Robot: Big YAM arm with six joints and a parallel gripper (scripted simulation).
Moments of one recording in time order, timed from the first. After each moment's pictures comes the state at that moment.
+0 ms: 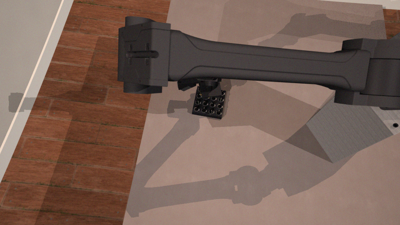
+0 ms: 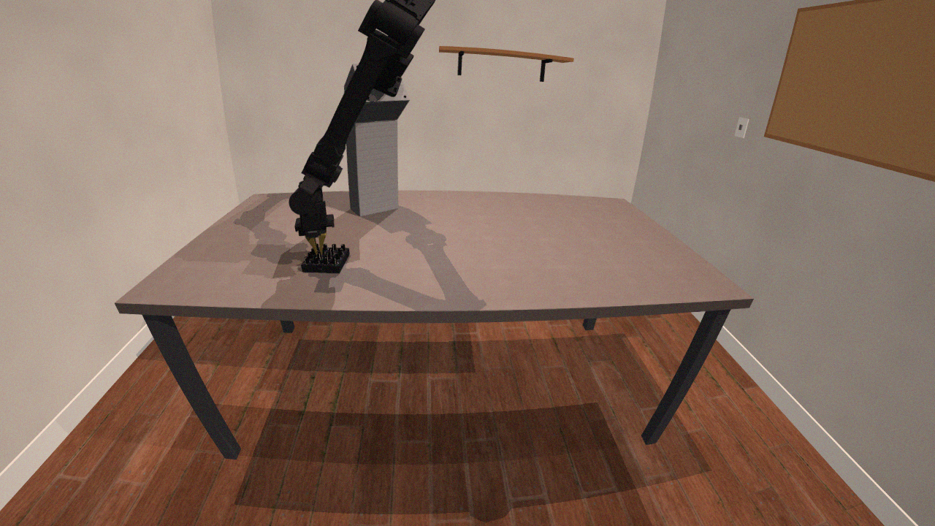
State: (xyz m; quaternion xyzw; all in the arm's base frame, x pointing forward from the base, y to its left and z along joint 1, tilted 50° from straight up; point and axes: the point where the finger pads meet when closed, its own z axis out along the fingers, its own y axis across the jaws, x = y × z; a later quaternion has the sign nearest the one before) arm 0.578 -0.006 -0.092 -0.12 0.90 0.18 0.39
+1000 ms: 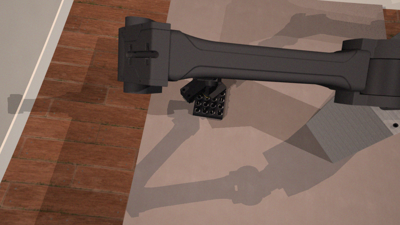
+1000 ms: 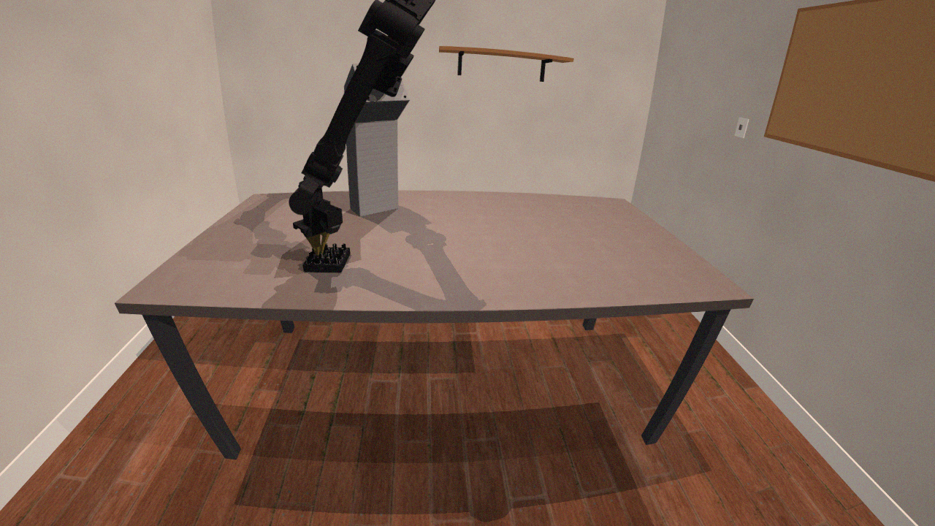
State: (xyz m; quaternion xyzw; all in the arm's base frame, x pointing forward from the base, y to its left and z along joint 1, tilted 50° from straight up) arm 0.578 -0.006 -0.092 -0.36 0.83 0.07 0.42
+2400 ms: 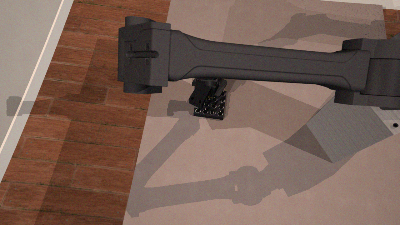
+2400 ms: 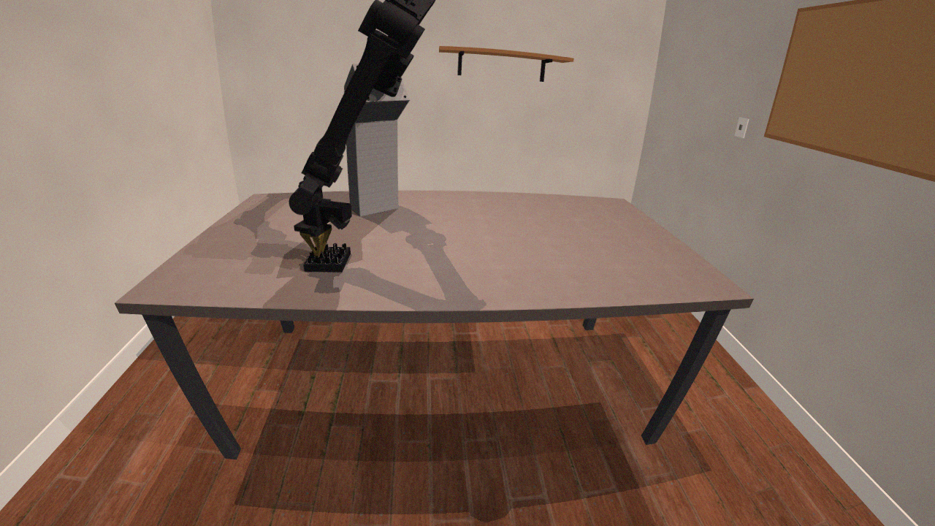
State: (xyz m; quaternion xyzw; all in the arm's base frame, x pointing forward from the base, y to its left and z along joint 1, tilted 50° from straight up) arm 0.578 -0.006 -0.092 -0.52 0.74 -0.02 0.43
